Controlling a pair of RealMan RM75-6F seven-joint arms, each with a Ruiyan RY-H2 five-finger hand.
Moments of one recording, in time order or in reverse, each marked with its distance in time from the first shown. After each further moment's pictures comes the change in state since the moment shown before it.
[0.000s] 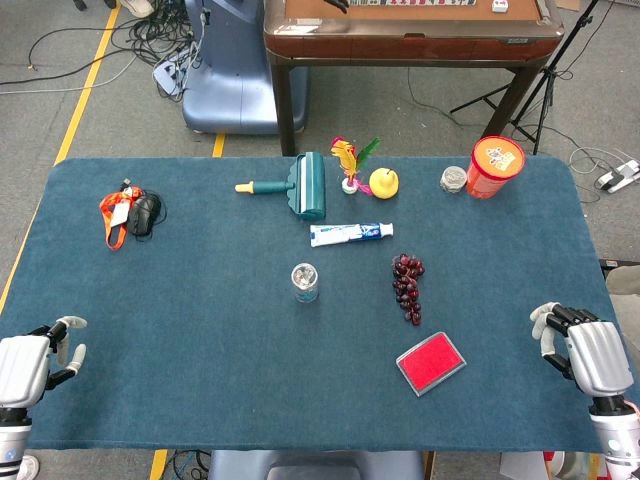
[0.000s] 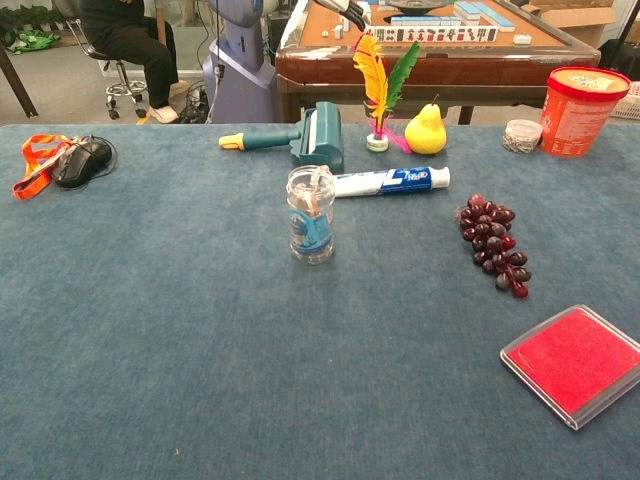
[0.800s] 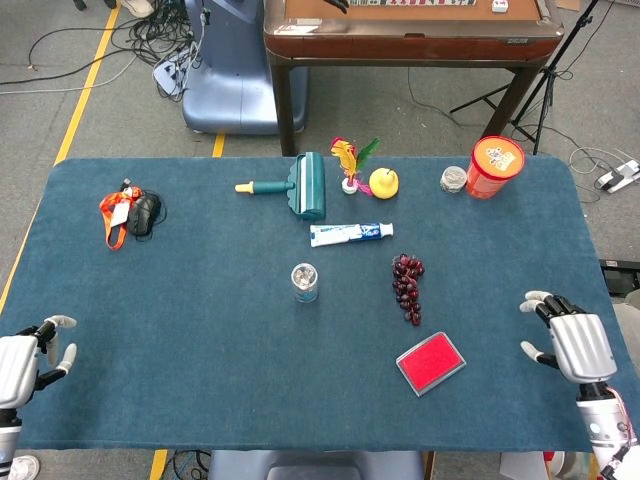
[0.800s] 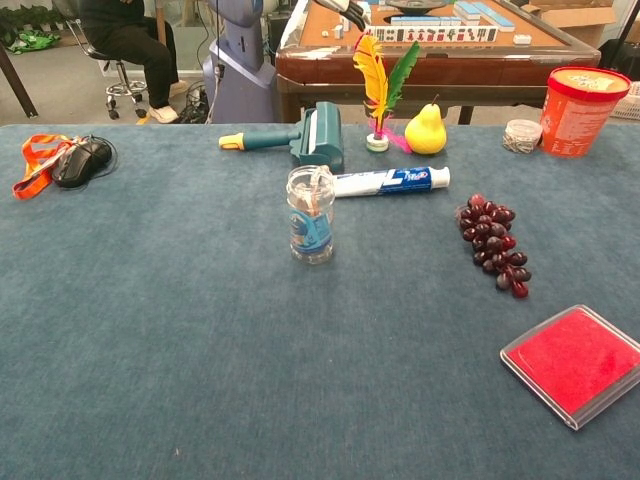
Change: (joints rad) left arm 0.010 0.027 -0.006 -0.013 -0.023 0.001 -0.020; right arm 0.044 -0.045 0.011 0.051 0.072 -0.132 -0.182
